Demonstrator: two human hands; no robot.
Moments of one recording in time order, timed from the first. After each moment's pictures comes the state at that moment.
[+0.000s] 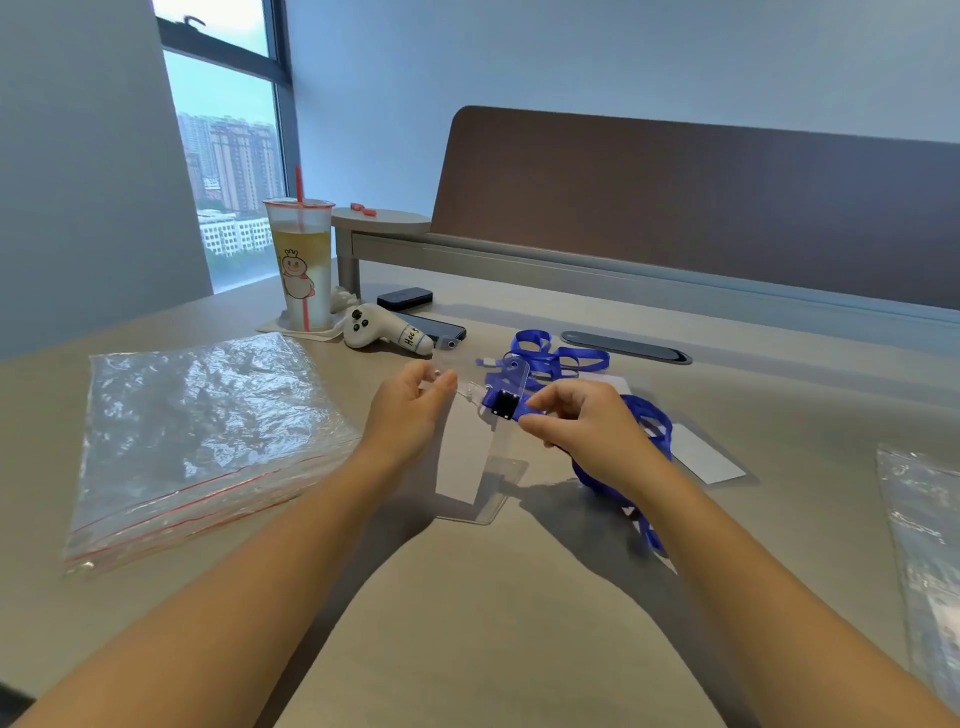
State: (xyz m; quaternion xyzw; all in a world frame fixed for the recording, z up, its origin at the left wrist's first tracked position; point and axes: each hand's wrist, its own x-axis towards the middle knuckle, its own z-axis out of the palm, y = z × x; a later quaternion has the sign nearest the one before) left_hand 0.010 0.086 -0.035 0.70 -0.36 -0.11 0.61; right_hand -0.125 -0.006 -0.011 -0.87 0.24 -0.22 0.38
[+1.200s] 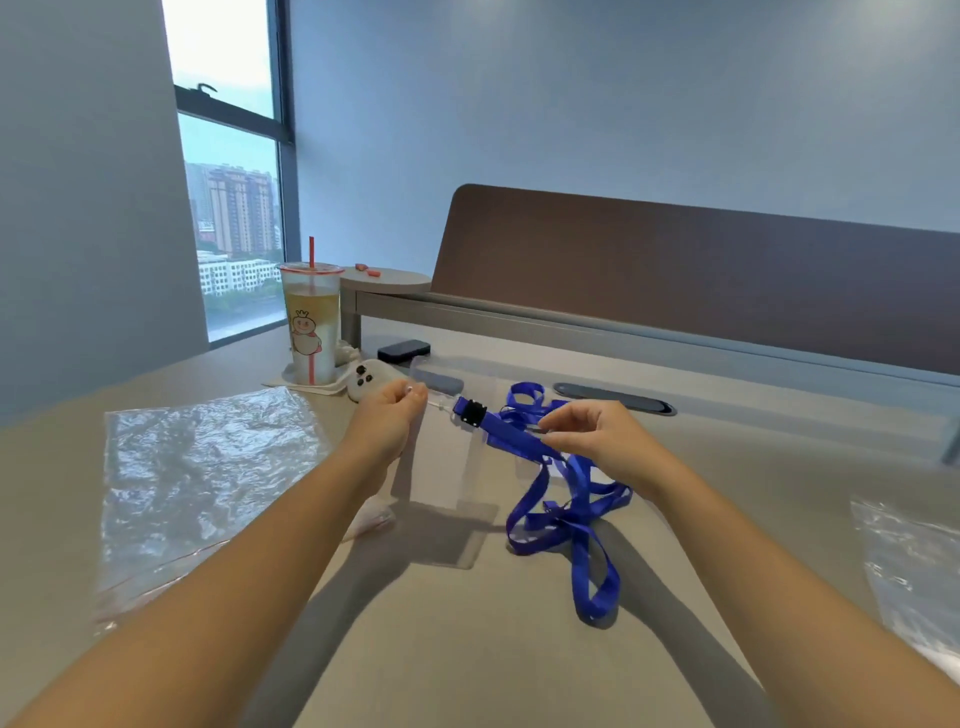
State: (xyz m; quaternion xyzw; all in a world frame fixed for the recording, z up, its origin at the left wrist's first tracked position) left_hand 0.044 0.095 0.009 0.67 -0.30 -0.19 0.65; right_hand -0.119 -0.029 0.028 -0.86 0.26 -0.21 0.40
